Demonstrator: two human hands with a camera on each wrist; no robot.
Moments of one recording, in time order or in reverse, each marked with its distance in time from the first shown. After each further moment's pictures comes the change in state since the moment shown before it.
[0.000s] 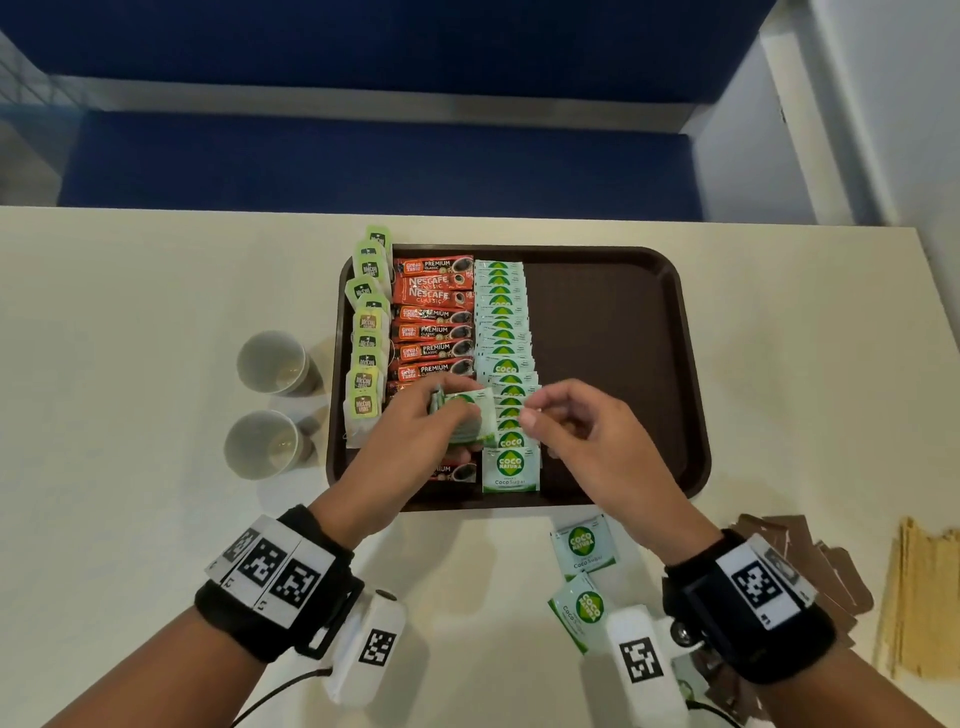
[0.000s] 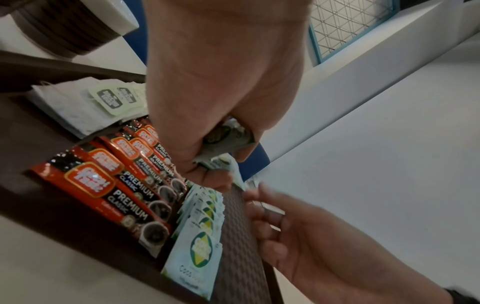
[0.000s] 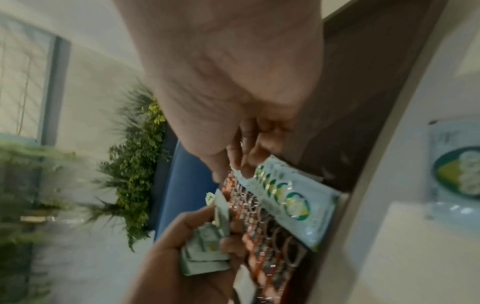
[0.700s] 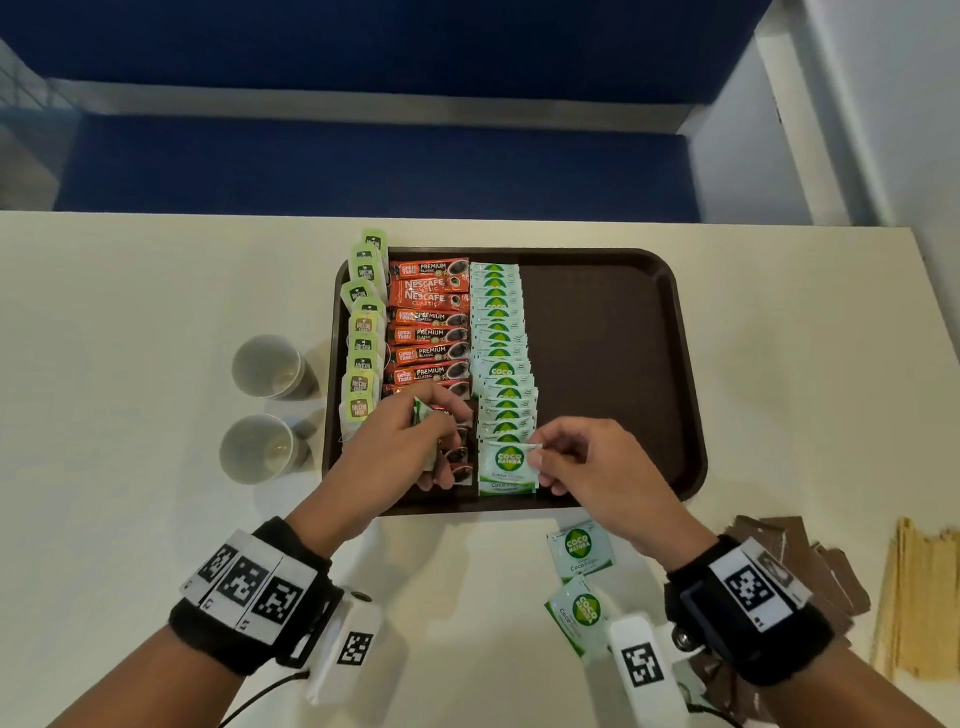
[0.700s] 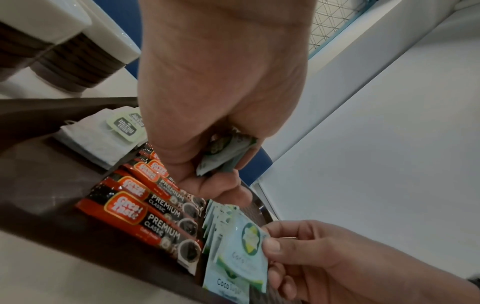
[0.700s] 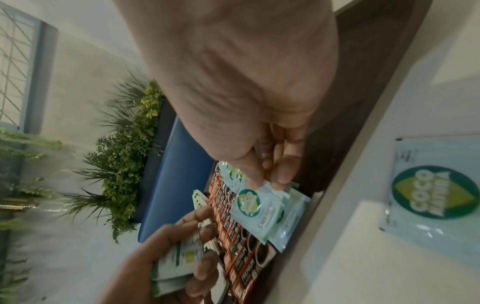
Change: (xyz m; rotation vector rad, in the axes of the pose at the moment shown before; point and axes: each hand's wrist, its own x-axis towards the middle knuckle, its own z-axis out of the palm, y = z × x) left_hand -0.004 -0.003 -0.015 0.185 -0.035 0.009; right_hand -0.001 0.024 -0.006 -0.066 -0.112 0.112
